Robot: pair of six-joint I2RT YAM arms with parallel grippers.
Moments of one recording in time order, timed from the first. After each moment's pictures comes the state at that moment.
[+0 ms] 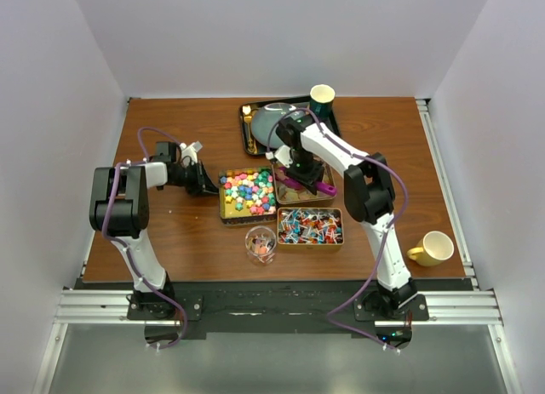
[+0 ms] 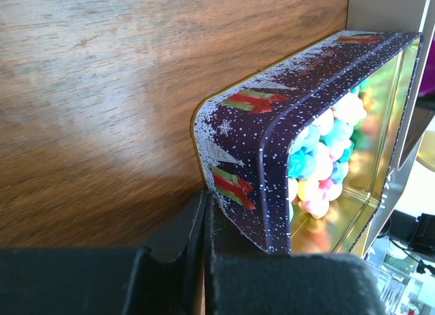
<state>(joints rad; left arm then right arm) 0.04 1.90 1.01 -0.23 0.76 -0.21 0.56 2.32 2.04 -1.37 0.09 -0.43</state>
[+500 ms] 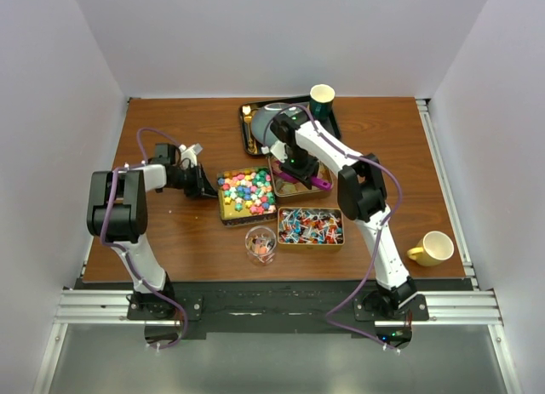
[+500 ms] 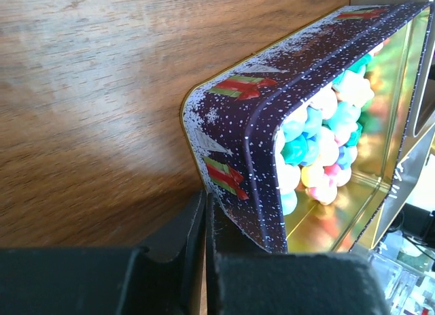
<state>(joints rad) 0.04 1.85 0.98 -0.25 0.74 -0.18 0.58 2.41 2.20 -1.40 0.13 -0.39</state>
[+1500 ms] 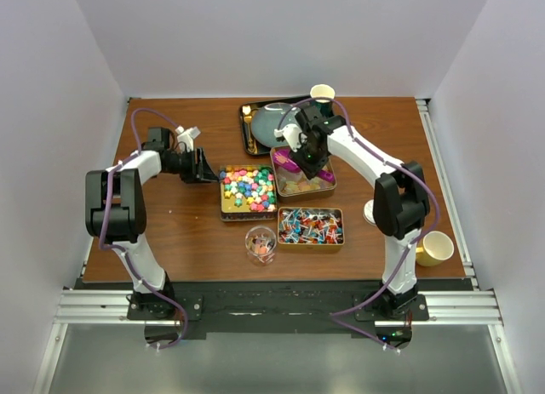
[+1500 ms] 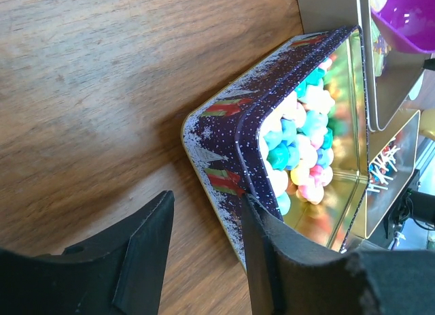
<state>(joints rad) 0.07 1.85 1.15 -0.39 0.79 -0.04 0.50 2.01 1.73 -0.94 -0.05 -0.41</state>
